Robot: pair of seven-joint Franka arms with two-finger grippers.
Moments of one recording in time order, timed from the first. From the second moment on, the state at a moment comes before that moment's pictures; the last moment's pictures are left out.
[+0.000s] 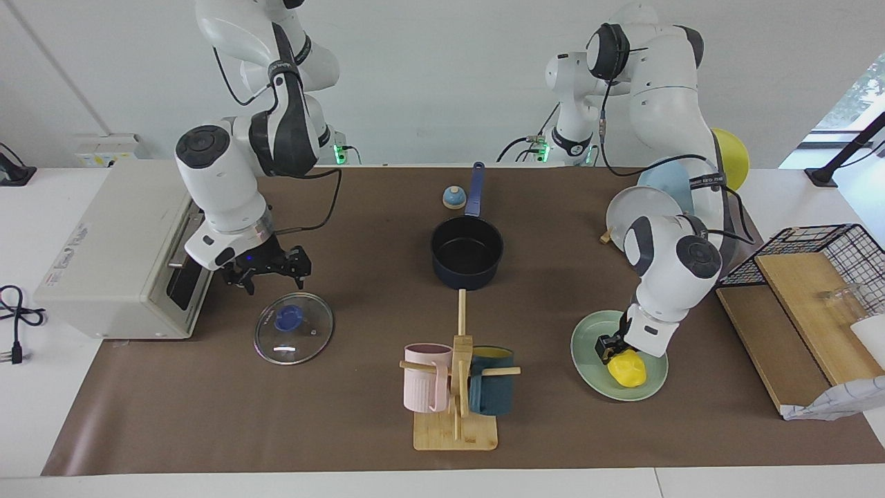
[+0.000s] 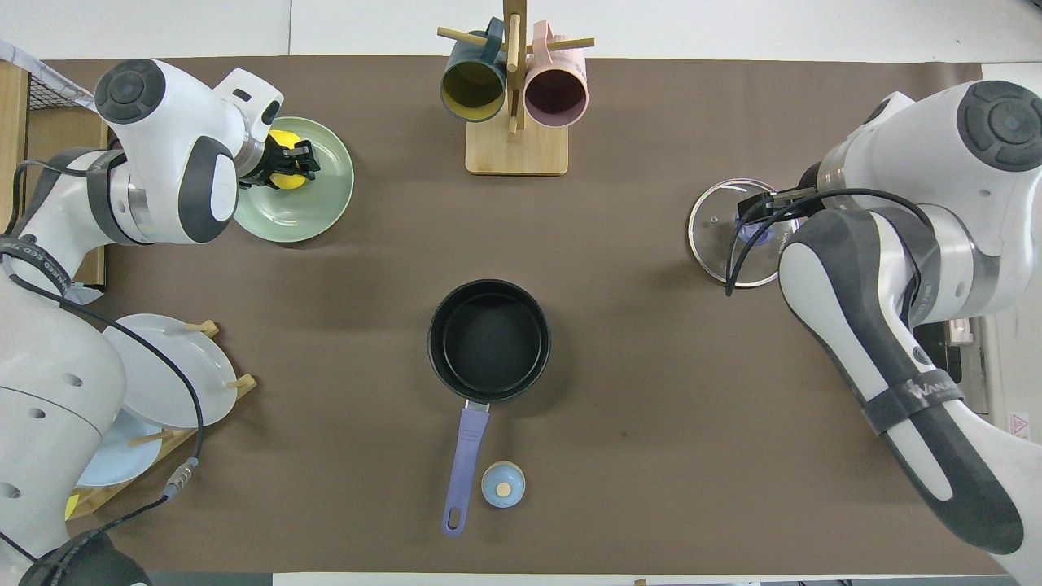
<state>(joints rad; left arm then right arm) -0.15 0.62 -0.01 -1.52 -0.05 2.24 -0.28 0.17 0.22 -0.08 -1.85 0.01 2.16 -0.02</state>
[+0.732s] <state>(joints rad) -0.22 0.31 -0.02 -1.48 -0.05 1.85 -0.41 0.16 0.34 -0.08 -1.87 0.09 2.30 -0.13</state>
